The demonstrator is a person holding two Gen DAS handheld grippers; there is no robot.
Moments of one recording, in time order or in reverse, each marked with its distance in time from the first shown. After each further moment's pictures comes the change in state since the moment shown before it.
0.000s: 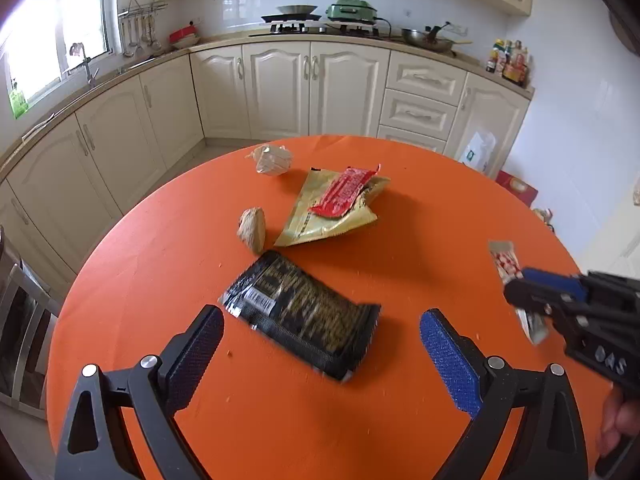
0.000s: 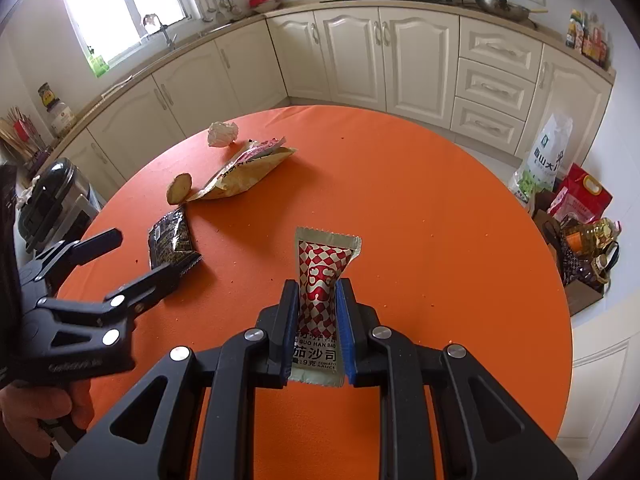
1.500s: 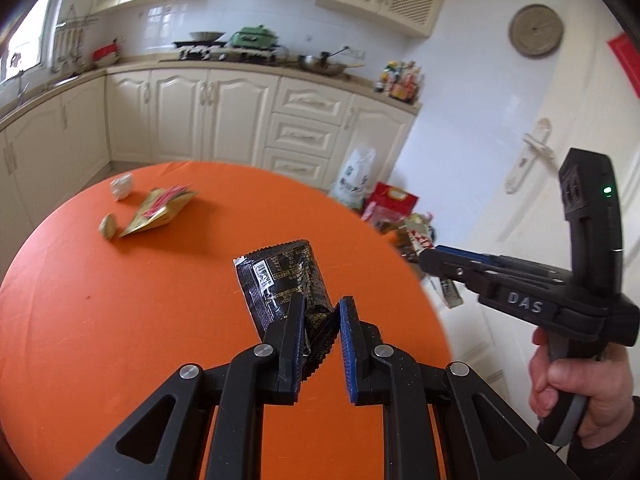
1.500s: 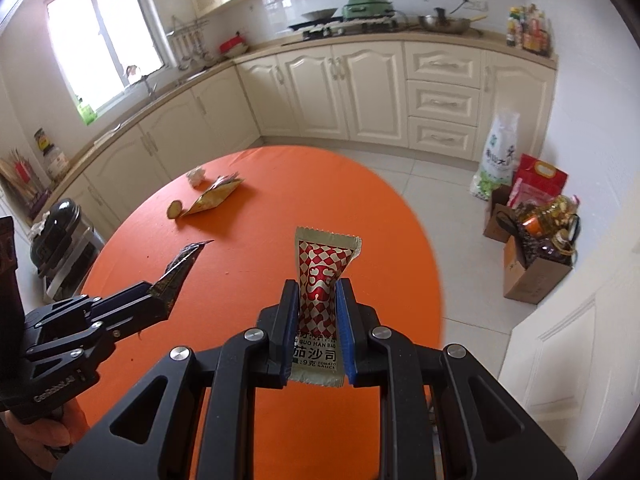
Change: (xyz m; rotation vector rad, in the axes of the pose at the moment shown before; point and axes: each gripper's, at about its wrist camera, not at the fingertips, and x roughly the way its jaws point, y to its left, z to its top) left arm -0.103 -0.098 -0.041 0.069 -0.103 -0.388; right arm -0.139 -0.070 -0.063 0.119 -0.152 -0.057
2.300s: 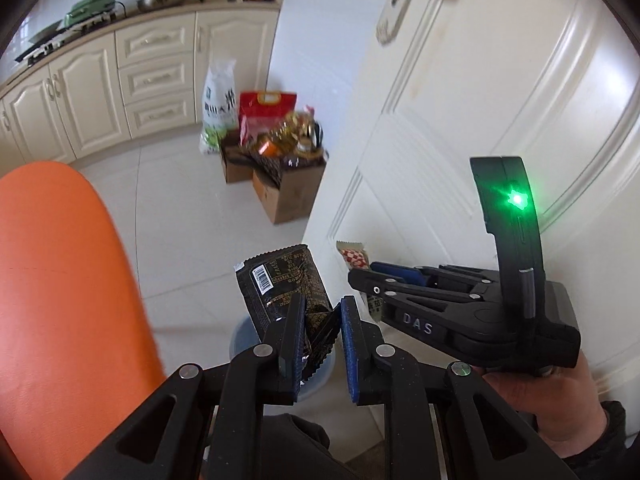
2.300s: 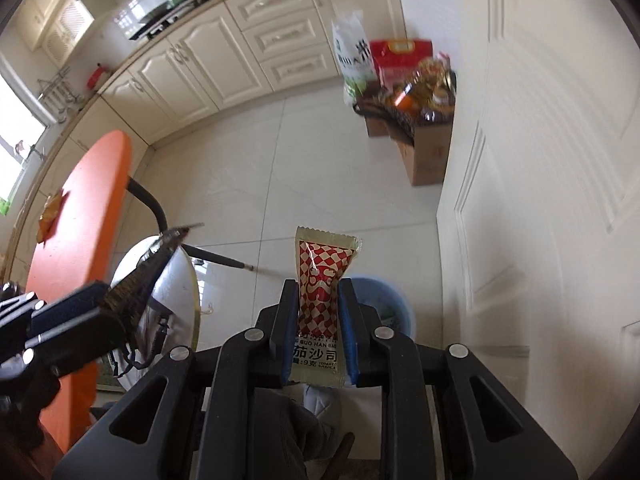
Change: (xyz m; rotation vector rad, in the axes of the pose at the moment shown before) left arm 0.158 -0.218 -0.032 0.305 0.370 -0.198; right arm -0.005 -0.245 -0.128 0.429 0.157 -0.190
